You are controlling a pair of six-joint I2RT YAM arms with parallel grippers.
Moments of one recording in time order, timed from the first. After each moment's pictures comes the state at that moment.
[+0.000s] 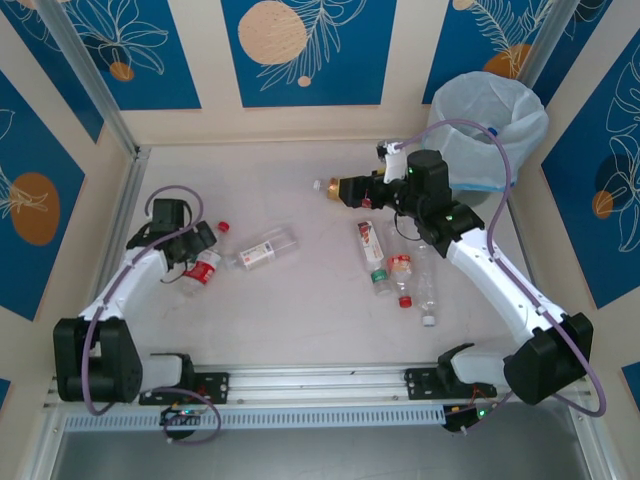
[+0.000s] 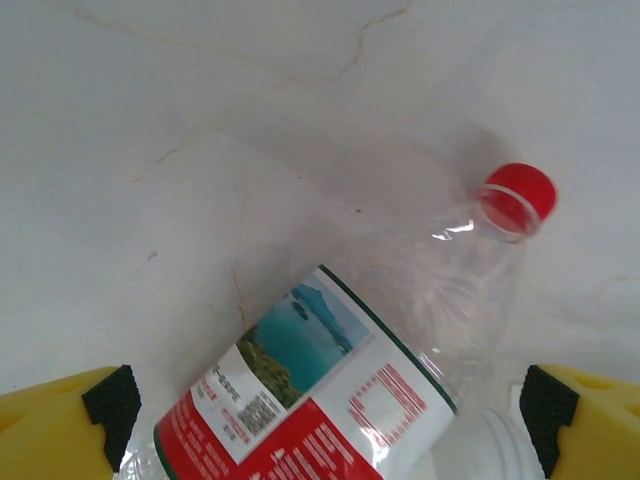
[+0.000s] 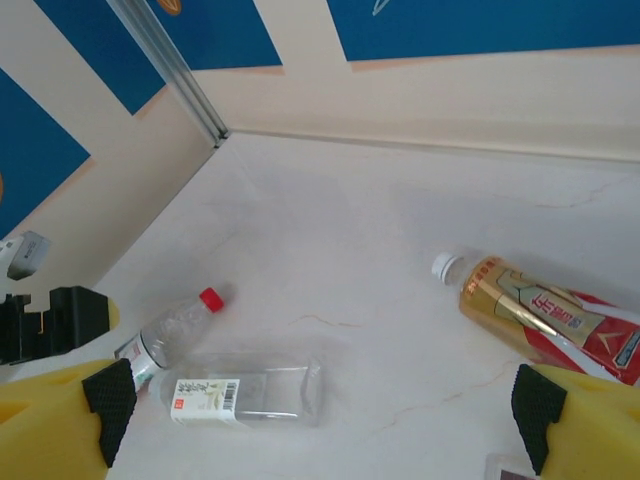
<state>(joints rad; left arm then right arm) 0.00 1.29 0.84 -0.55 -0.10 -0.52 0.42 1.26 1.16 -0.28 -0.27 0.28</state>
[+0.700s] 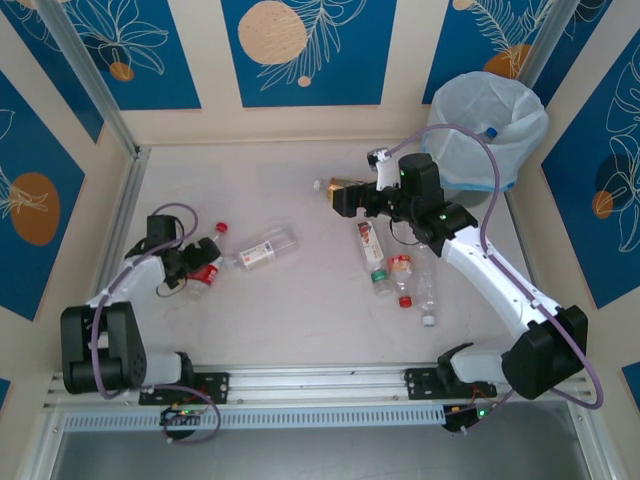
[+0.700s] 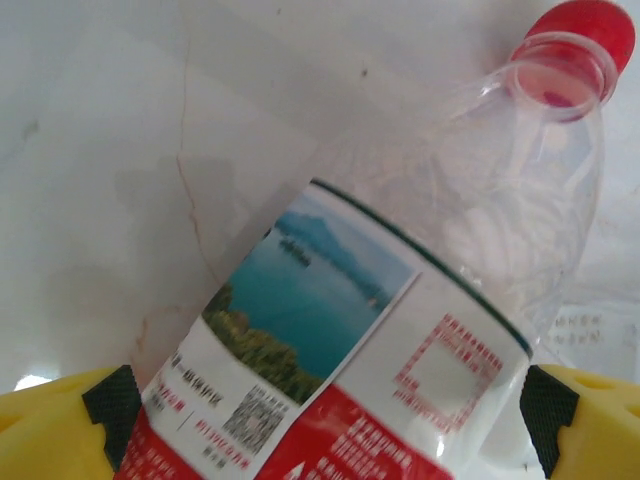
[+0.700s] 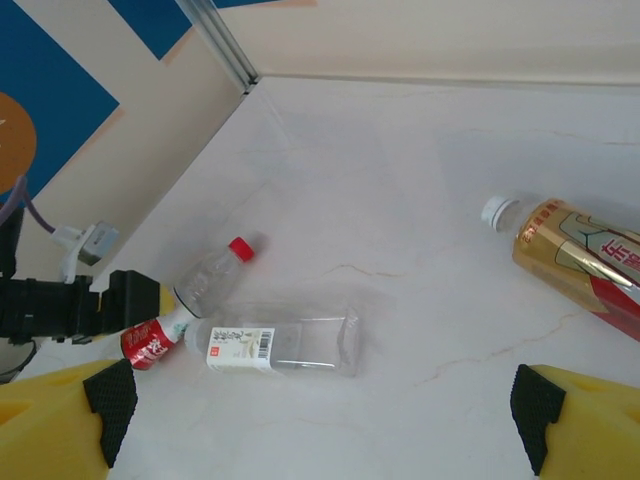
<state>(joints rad) 0.09 1.30 0.68 -0.47 0.17 -0.50 0.44 1.29 1.15 -0.33 -0.35 0.29</state>
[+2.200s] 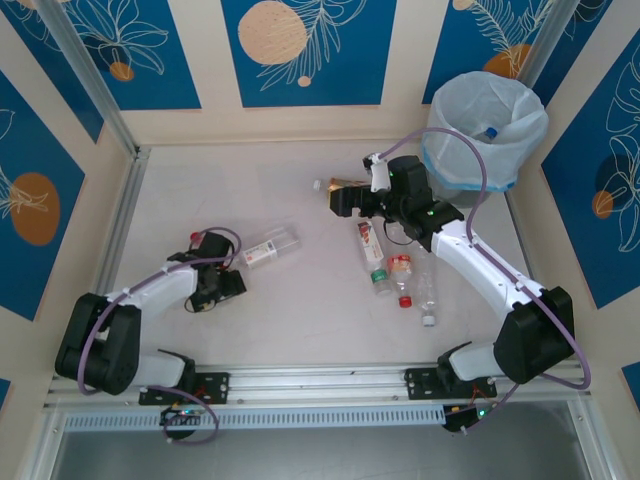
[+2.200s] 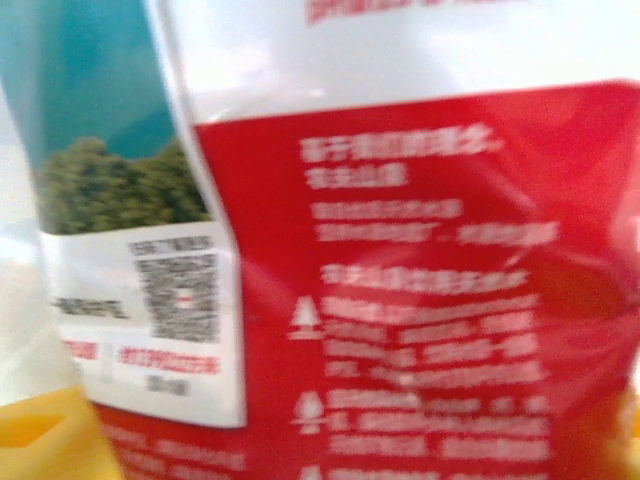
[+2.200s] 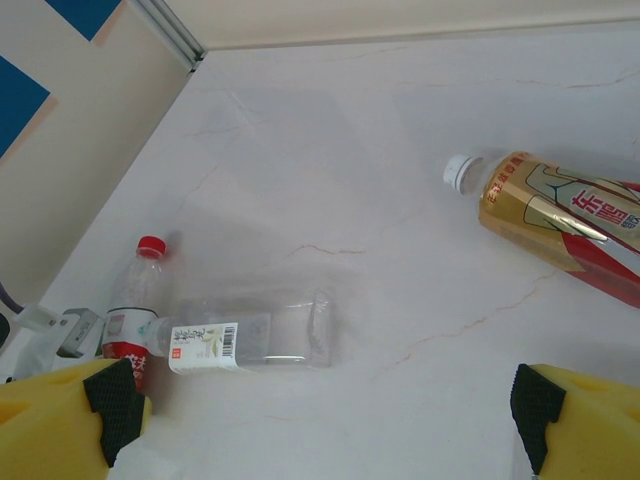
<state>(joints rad) -0.31 1.35 0.64 -0.65 -0.07 -0.70 0.44 1.37 1.14 -0.31 -0.29 0.34</state>
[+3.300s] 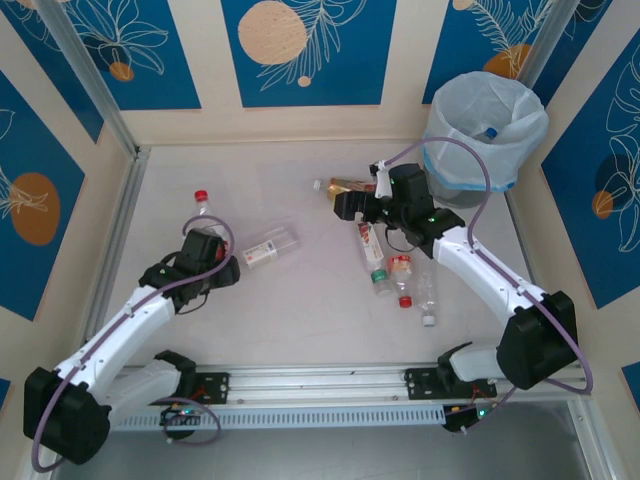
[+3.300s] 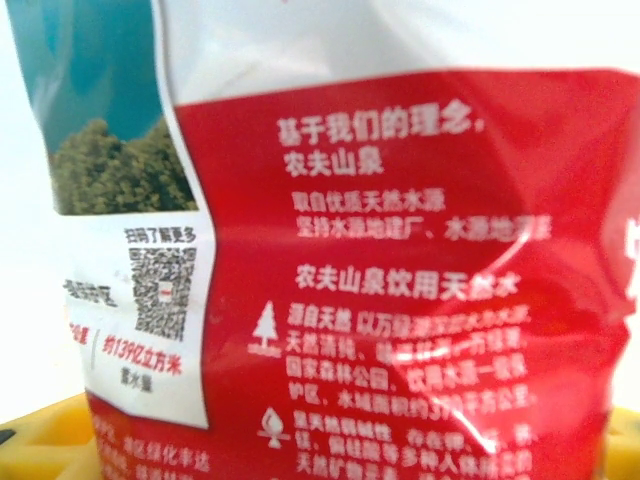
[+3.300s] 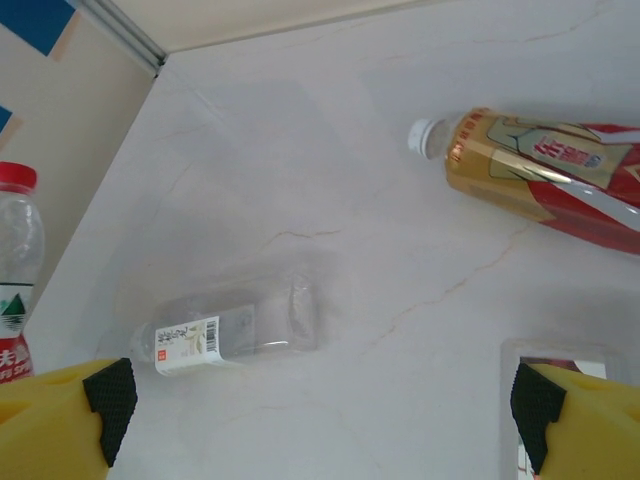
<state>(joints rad) -0.44 0.98 0.72 -0.71 -0.18 -0.52 0.44 1.33 1.06 -0.31 -0.23 0.44</state>
